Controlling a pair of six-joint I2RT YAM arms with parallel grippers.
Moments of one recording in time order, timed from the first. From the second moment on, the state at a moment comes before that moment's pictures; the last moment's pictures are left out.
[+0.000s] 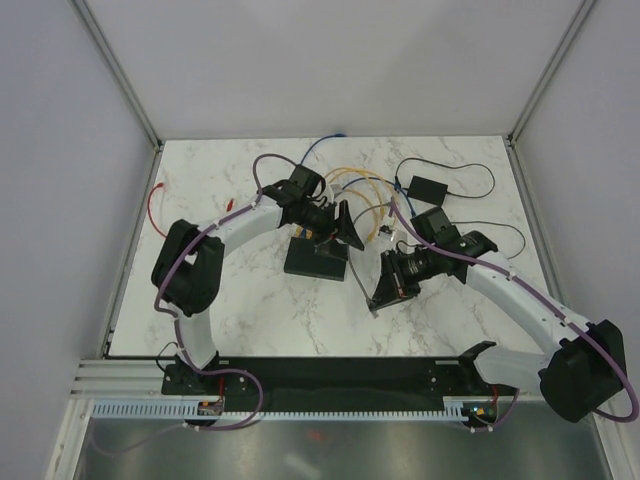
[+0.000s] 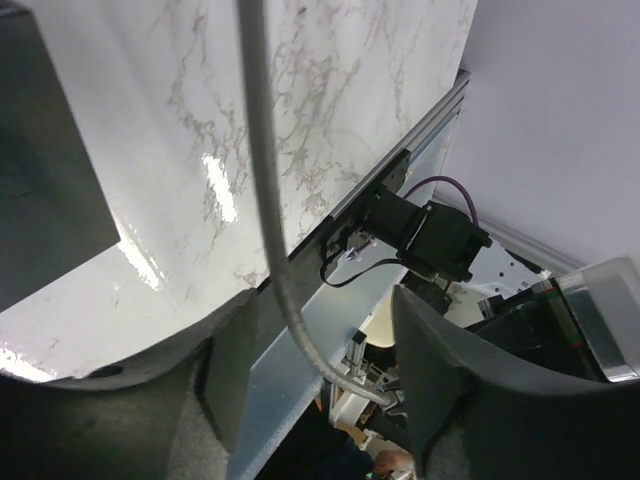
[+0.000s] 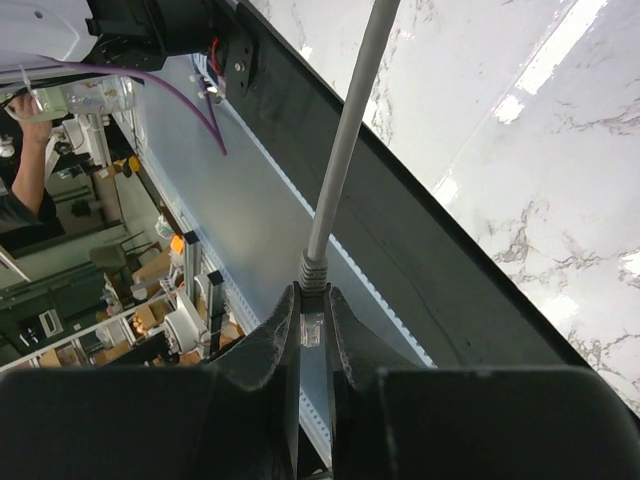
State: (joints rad) left arm -0.57 1.88 1.38 -0.51 0.79 -0.76; right arm 0.49 1.19 0.90 -0.81 -0.82 0.40
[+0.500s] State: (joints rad) left arm -0.57 1.59 1.20 -0.56 0.77 -0.73; right arm 0.48 1.23 1.06 -0.84 -0.78 0.42
